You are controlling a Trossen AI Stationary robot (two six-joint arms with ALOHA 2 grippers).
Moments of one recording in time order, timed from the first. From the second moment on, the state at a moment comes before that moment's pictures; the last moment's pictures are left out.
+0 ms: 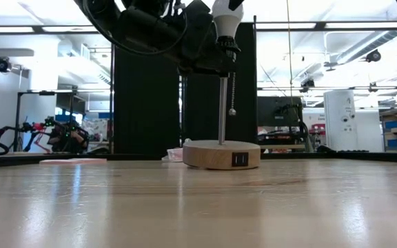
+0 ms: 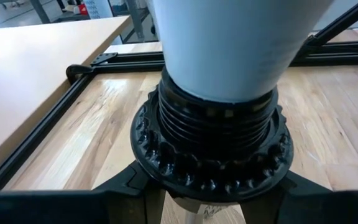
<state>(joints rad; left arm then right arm) 0.00 1.67 1.00 0.33 -0.17 0.06 0.03 1.95 2.35 -1.56 0.12 -0.44</state>
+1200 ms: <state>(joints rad) 0.00 1.67 1.00 0.33 -0.16 0.05 0.02 1.93 2.34 -1.57 0.11 0.96</state>
